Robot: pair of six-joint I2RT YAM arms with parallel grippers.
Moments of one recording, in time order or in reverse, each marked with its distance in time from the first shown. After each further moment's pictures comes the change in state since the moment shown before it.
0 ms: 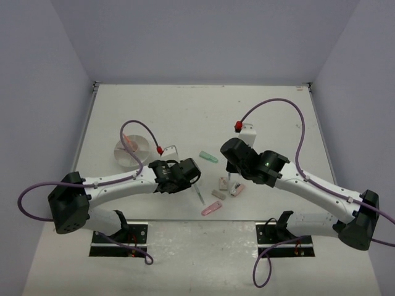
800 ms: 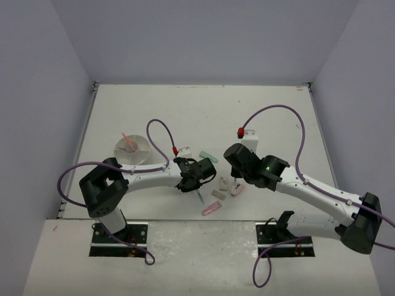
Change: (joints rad) left arm -0.013 0.294 0.127 0.047 0.024 -0.009; right arm -0.029 -0.040 -0.116 0.020 -0.002 -0.034
